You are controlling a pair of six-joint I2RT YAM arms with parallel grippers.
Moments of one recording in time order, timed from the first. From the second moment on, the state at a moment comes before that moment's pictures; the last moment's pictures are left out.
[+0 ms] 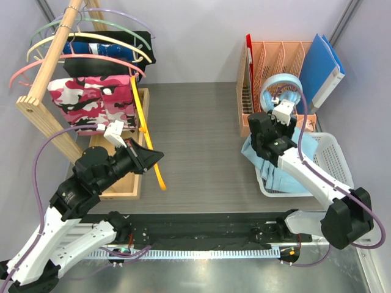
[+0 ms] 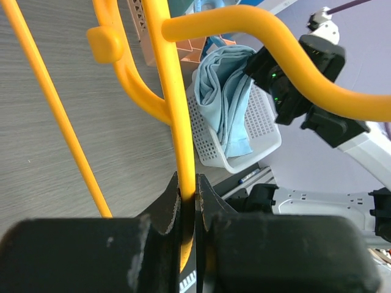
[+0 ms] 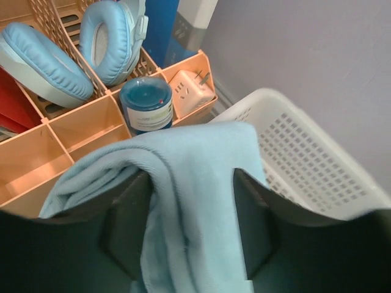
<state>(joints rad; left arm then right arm) -0.69 0.64 1.03 -0.61 0.01 -0.79 0.47 1.25 0.92 -0.30 1.20 0.36</state>
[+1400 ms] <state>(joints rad) -0.69 0.73 1.08 -0.69 -0.12 -1.08 1.52 1.32 1.00 -0.01 0.59 0.19</state>
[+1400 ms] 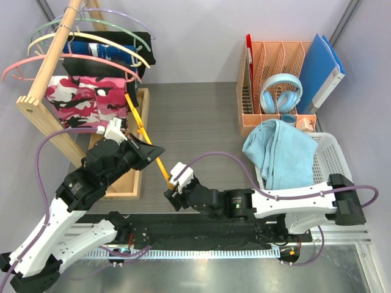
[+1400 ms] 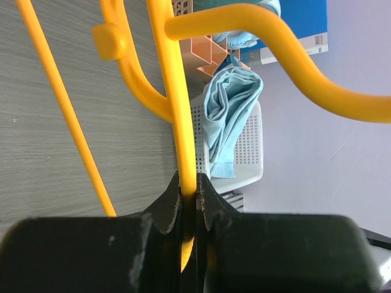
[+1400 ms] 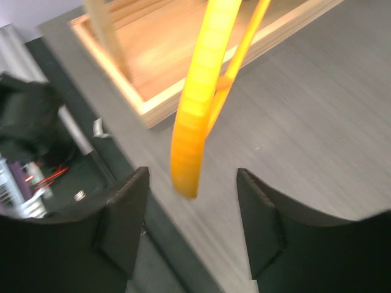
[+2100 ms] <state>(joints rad) -0.69 0.70 1.06 -0.69 -0.11 -1.11 1.56 1.46 0.94 0.40 0.86 0.03</state>
